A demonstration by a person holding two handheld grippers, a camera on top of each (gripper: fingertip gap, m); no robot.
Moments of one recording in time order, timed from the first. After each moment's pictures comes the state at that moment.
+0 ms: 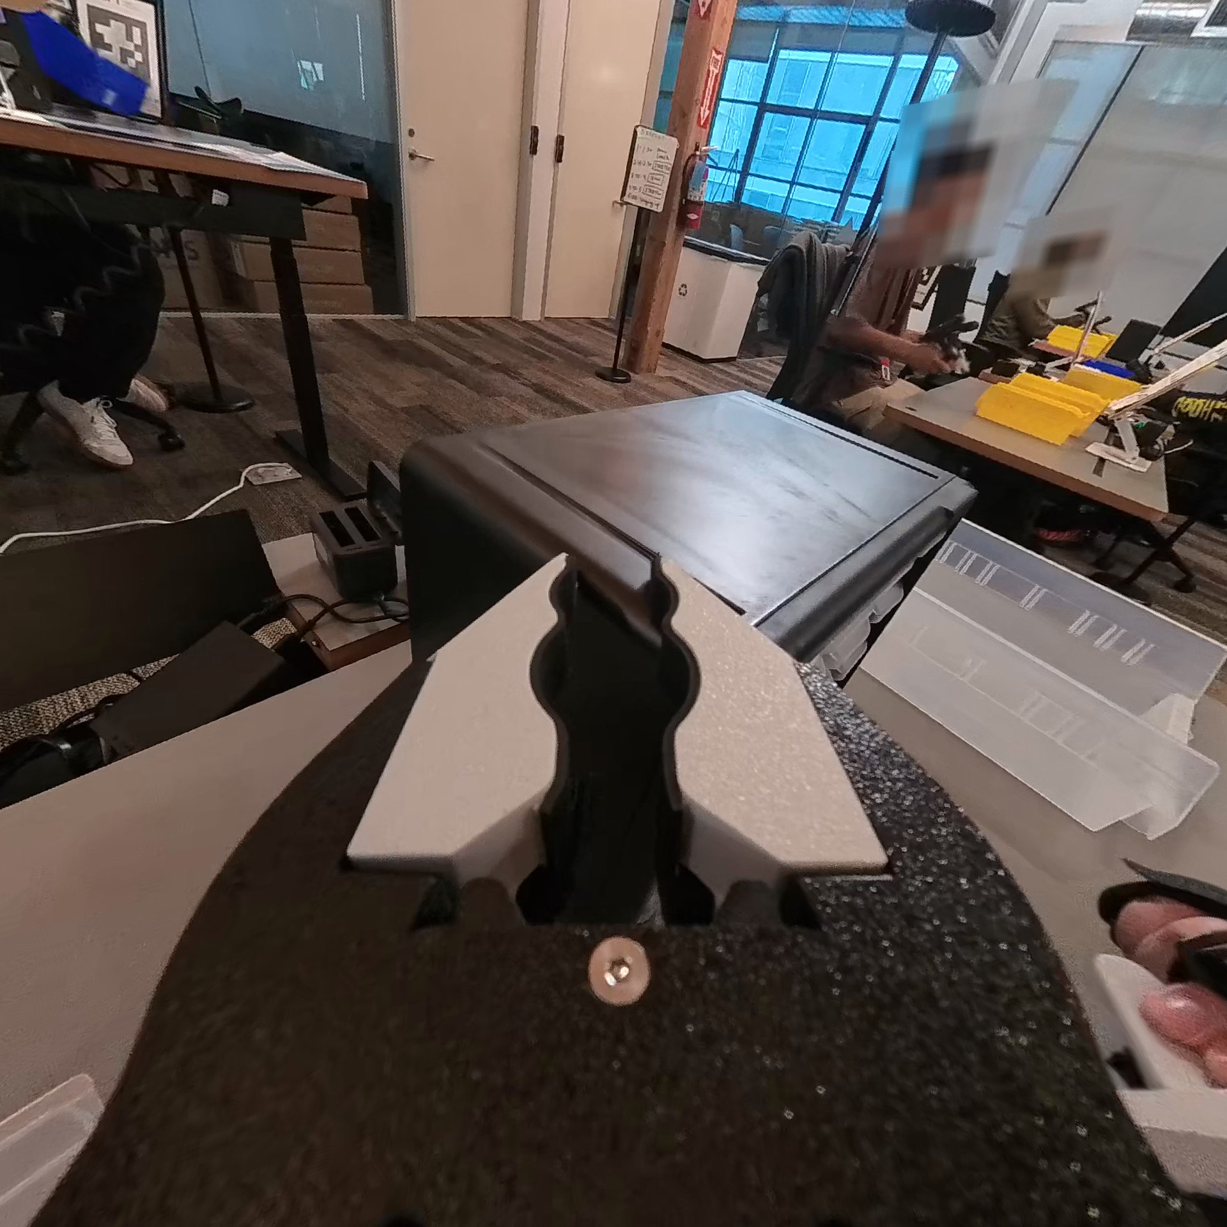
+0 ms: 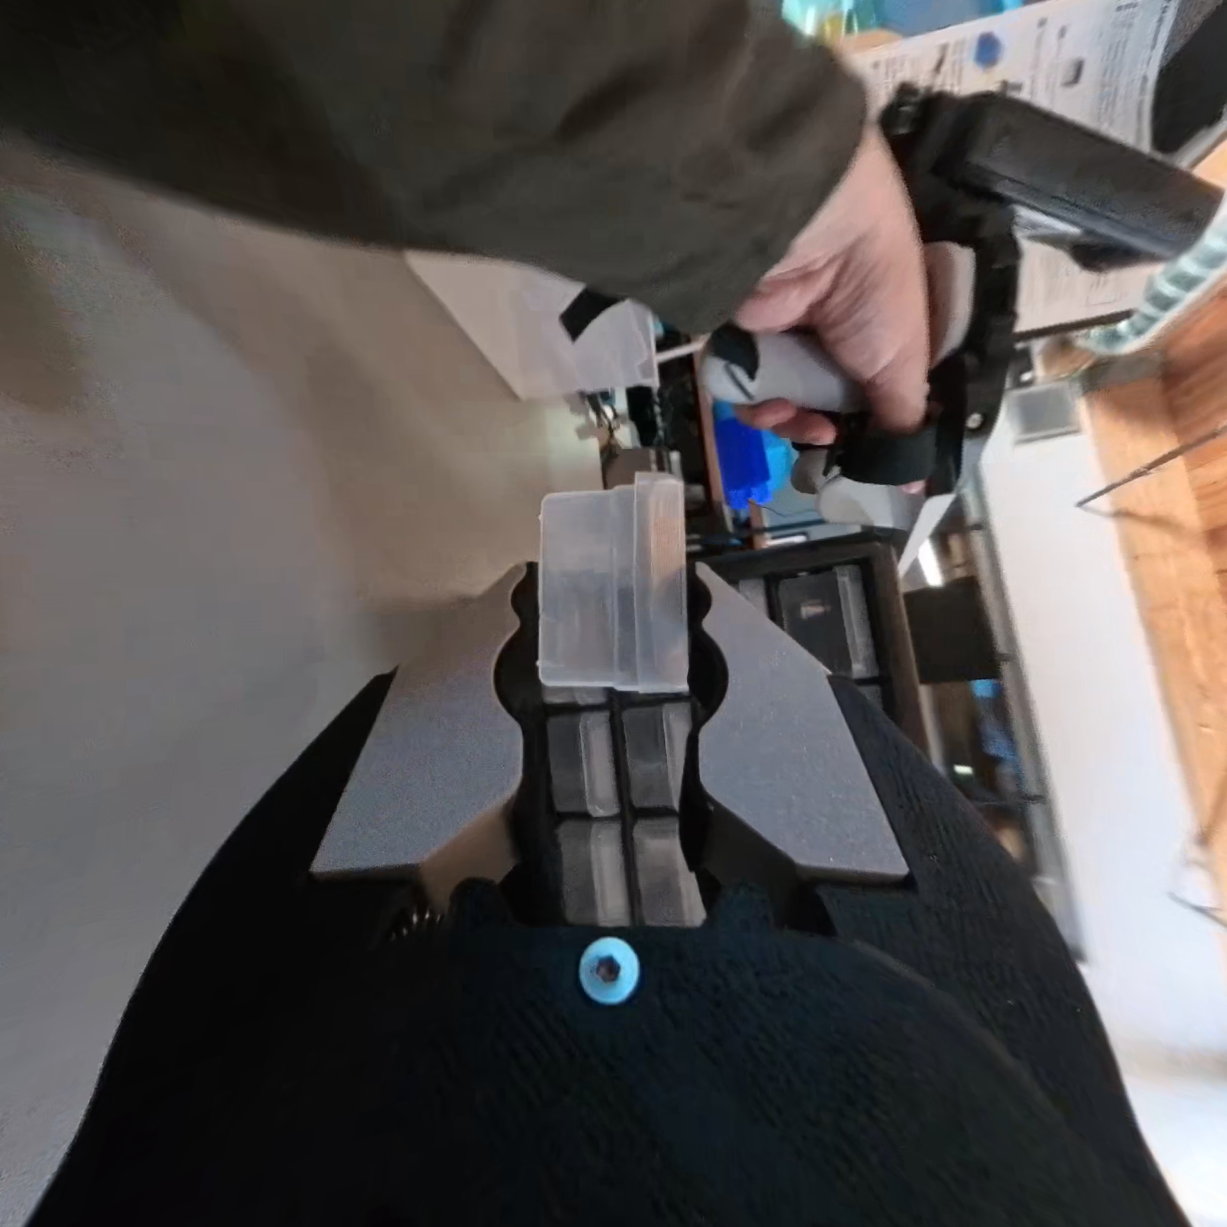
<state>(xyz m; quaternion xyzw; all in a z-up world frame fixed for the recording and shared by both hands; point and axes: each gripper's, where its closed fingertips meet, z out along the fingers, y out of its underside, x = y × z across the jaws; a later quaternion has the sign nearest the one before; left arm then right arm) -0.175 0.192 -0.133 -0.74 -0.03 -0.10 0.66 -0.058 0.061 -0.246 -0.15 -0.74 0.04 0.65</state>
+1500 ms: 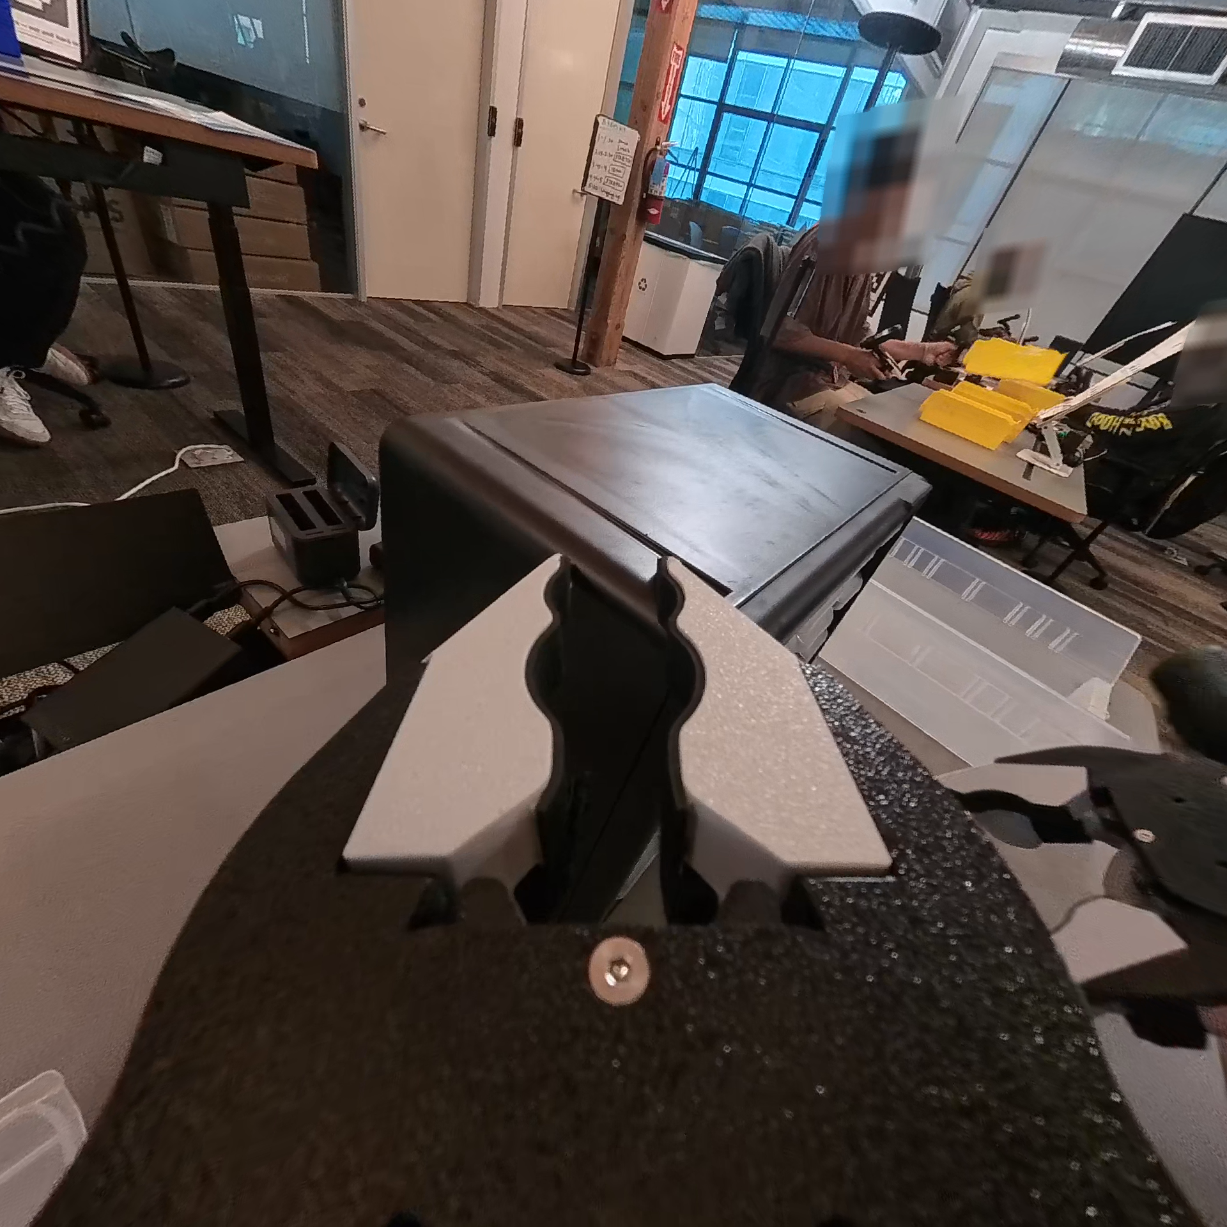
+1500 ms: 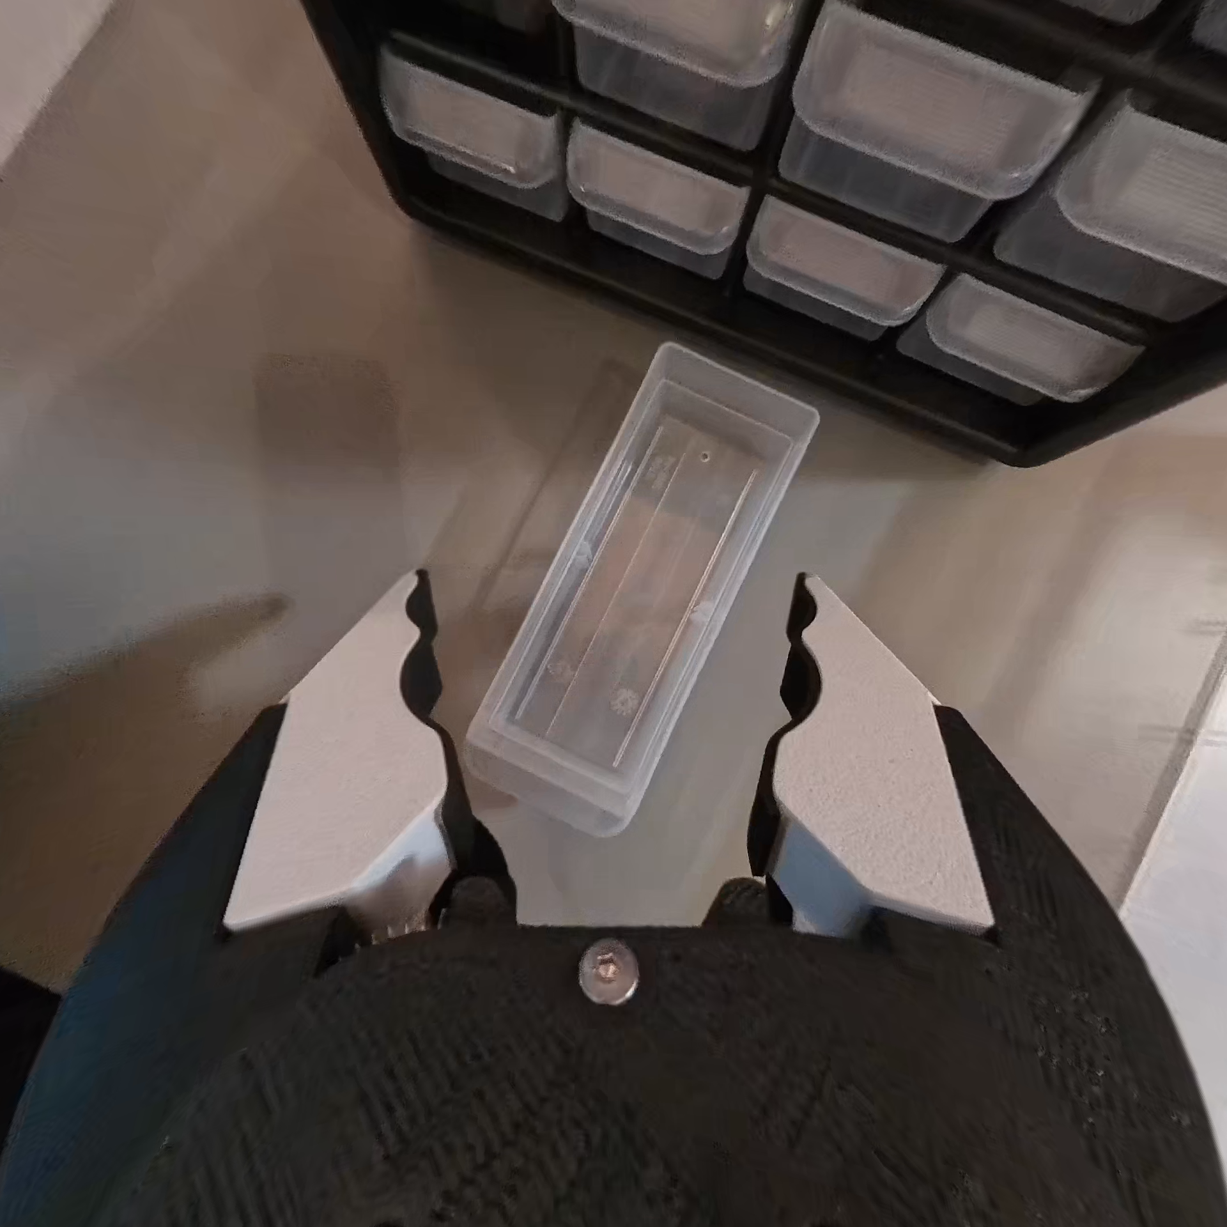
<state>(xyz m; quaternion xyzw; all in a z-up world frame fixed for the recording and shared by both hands) -0.173 0.186 -0.135 -0.74 -0.02 -0.14 0.66 0.014 0.153 -0.308 -0.80 -0.50 0.18 0.28</state>
